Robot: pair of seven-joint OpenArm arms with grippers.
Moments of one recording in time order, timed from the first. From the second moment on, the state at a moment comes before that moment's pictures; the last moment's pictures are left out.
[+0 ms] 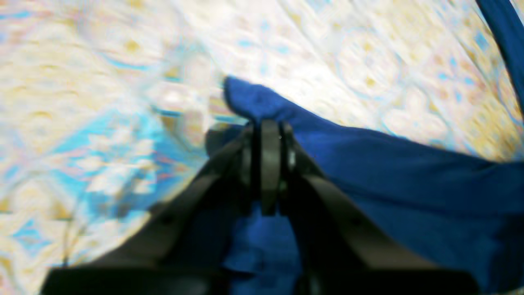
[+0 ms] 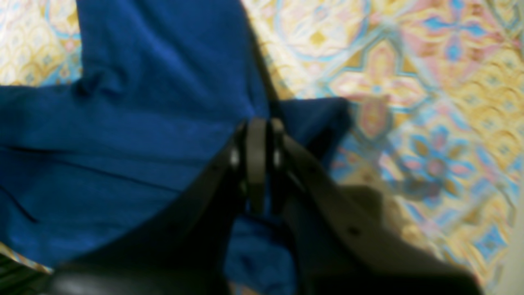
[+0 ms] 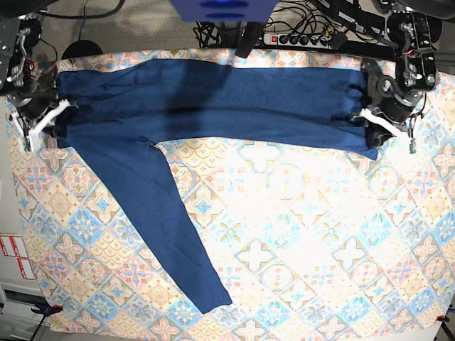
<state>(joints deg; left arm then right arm) 24.2 -20.7 -20.4 99.3 -35.5 -12.6 35.8 -24.8 27.5 26.9 92.3 31.8 27.0 -38.7</state>
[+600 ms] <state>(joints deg) 23.9 -22.4 -14.8 89.7 -30.9 -12.2 35.9 -27.8 27.4 26.7 93.0 31.4 27.0 -38.9</state>
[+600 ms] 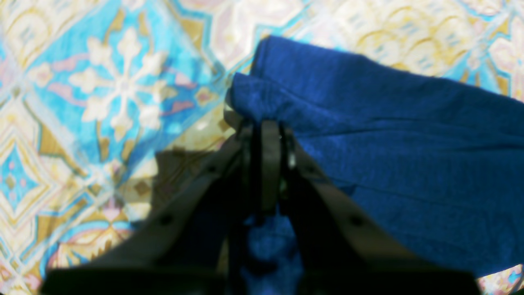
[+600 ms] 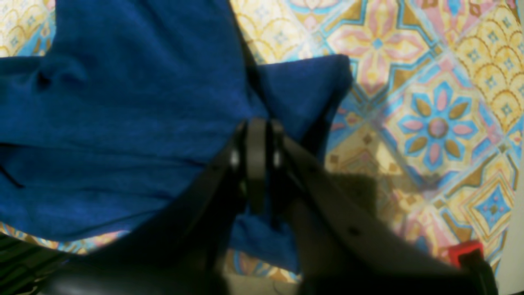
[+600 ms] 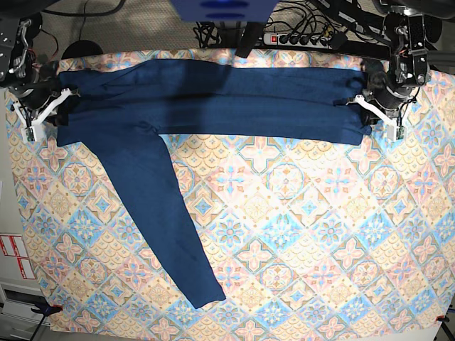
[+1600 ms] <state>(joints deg) 25.9 -16.5 -25.4 99.3 -52.9 -11.8 36.1 10.3 21.3 -2.5 72.9 2.9 27.0 -37.7</state>
